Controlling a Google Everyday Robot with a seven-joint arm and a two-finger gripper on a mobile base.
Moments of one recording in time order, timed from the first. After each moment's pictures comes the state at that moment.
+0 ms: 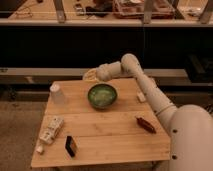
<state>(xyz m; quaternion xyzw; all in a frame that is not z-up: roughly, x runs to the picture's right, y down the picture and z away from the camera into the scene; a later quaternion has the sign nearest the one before) -0.097 -0.076 0.807 -0.15 -0.55 0.08 0.82</state>
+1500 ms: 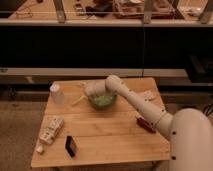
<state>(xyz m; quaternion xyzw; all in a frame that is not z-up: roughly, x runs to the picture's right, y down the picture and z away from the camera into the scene) -0.170 0.021 0.840 -0.25 -0.50 0.22 0.80</state>
